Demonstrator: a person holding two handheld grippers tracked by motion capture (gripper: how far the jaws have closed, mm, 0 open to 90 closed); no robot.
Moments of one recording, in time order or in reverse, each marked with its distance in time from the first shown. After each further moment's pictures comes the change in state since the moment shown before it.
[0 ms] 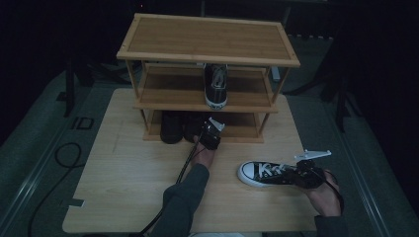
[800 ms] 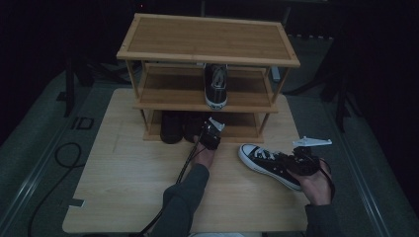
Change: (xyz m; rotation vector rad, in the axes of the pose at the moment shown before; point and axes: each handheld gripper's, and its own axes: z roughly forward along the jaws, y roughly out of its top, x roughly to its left) left arm 0.000 0.000 0.000 -0.002 -0.003 -0.005; right arm 0.007 0.038 -0.006 -0.157 0.035 0.058
